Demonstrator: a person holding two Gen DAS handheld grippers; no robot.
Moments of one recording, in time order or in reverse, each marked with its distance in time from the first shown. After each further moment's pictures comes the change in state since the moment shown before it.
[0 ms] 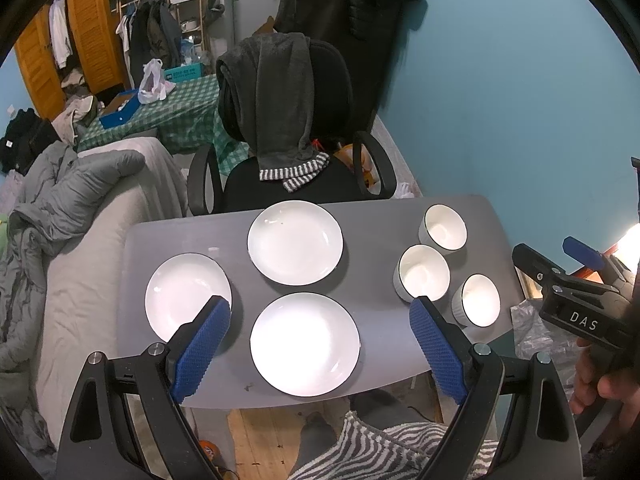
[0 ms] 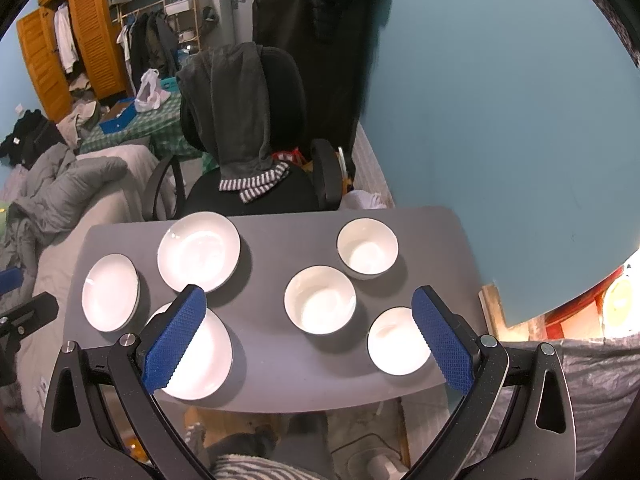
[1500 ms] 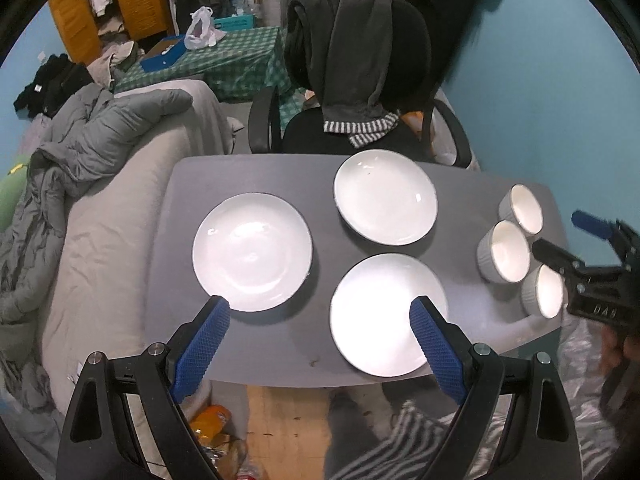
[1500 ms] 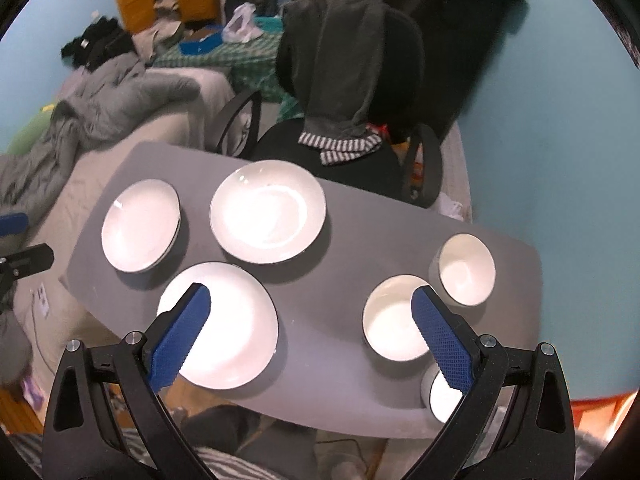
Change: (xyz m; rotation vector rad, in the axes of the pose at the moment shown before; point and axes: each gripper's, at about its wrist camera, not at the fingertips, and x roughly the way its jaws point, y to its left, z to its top) left arm 0.062 0.105 -0.037 -0.118 0.134 0.117; right arm 0.088 0.083 0.000 -0.331 0.131 0.191
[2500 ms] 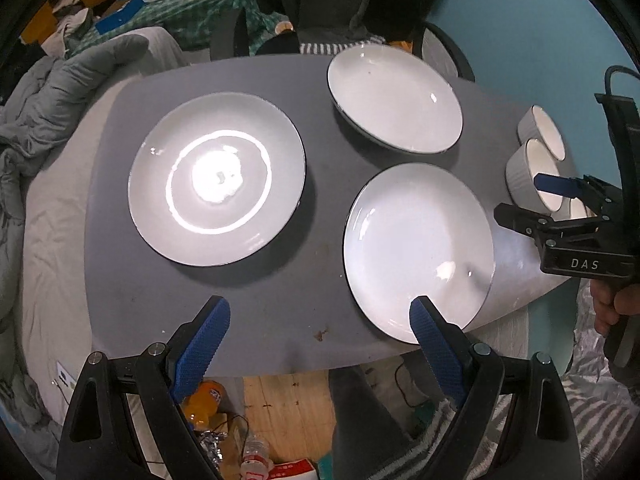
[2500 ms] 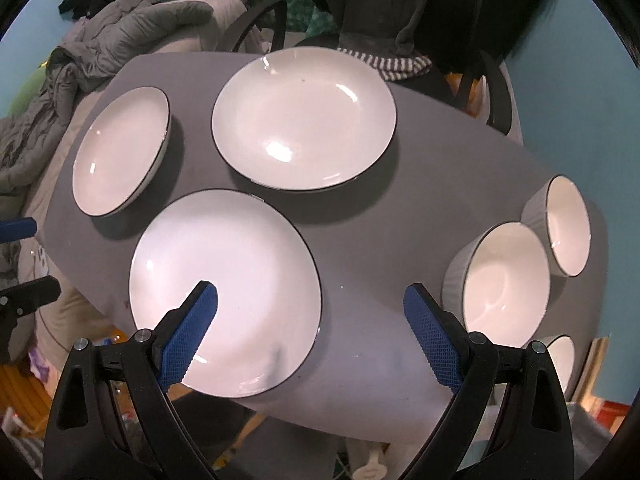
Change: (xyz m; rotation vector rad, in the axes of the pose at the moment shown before) left arm 0.113 0.015 -0.044 0.072 0.207 -0.092; right arm 0.121 0.029 -0.035 -0.014 0.228 0.084
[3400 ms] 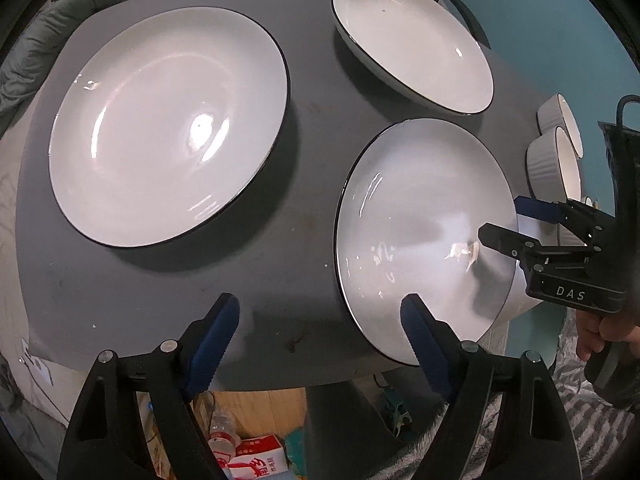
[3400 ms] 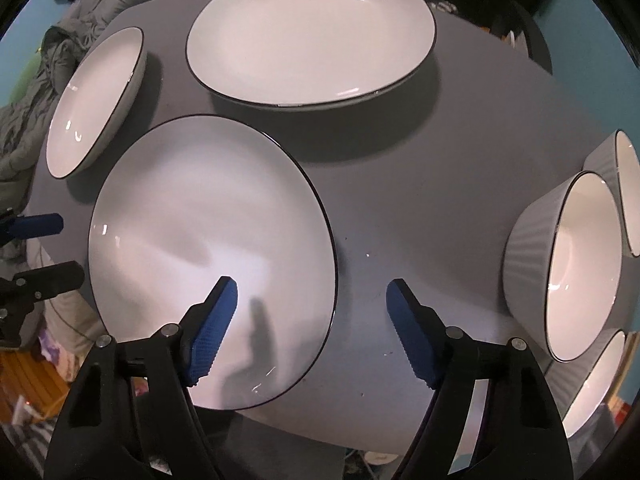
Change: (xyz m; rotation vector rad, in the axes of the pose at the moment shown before) left arm 0.072 0.007 0.005 -0.076 0.147 -0.099; right arm 0.067 -0.012 -0.016 0.010 0.151 0.080
